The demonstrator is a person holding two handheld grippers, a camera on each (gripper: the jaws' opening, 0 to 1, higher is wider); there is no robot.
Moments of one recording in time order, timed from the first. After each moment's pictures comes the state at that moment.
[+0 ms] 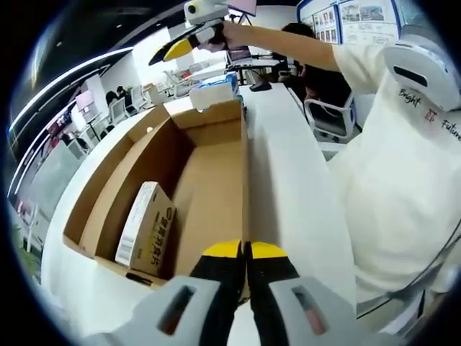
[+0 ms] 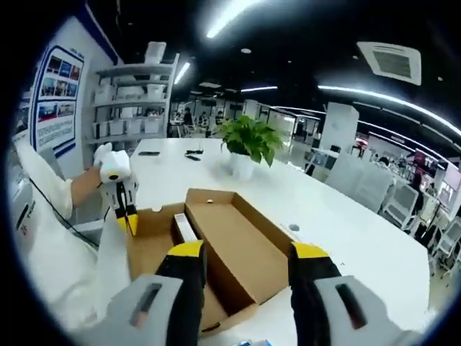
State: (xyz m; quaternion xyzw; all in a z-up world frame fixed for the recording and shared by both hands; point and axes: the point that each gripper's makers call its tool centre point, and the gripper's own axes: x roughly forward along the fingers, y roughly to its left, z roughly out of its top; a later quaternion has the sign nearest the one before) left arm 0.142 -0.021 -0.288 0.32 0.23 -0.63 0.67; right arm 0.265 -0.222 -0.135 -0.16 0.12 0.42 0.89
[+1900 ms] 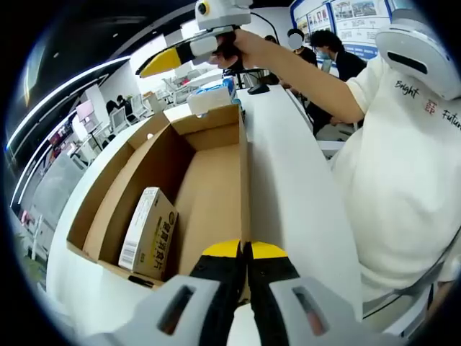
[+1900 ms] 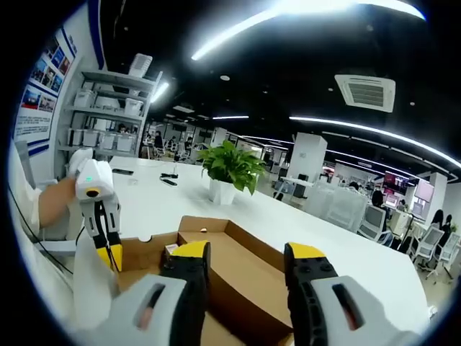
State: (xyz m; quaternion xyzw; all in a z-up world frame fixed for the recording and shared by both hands) left arm 0.142 -0.023 -0.288 0.33 0.21 -0.63 0.67; right arm 0.251 -0.155 -0.144 -0.17 0.03 0.33 0.93
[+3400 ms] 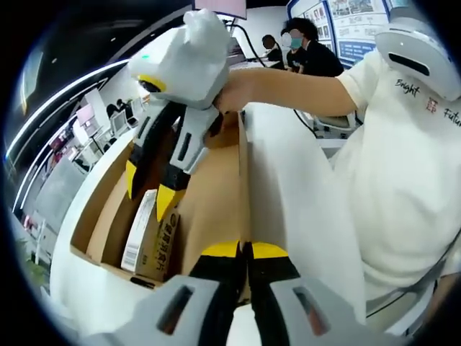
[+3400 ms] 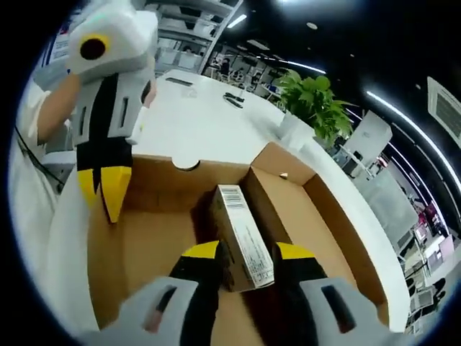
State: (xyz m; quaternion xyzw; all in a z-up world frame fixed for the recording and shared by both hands) left arm 0.141 -0.022 -0.288 0.34 0.19 -0.63 0.67; right arm 0.265 -0.042 -0.271 -0.36 0.16 0.44 0.81
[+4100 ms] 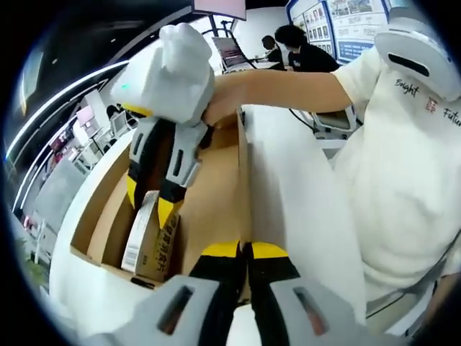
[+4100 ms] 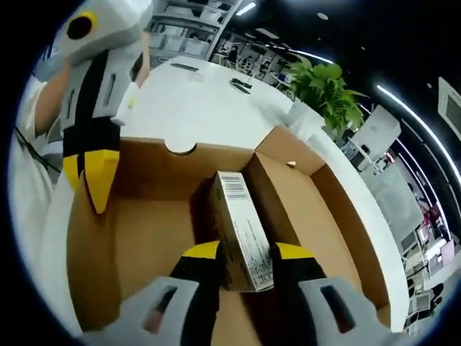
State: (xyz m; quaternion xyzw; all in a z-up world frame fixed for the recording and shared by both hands) left arm 0.143 -0.022 -0.287 0.33 0.20 -0.63 0.68; right arm 0.253 -0.048 -0.285 -0.38 0.19 0.44 0.79
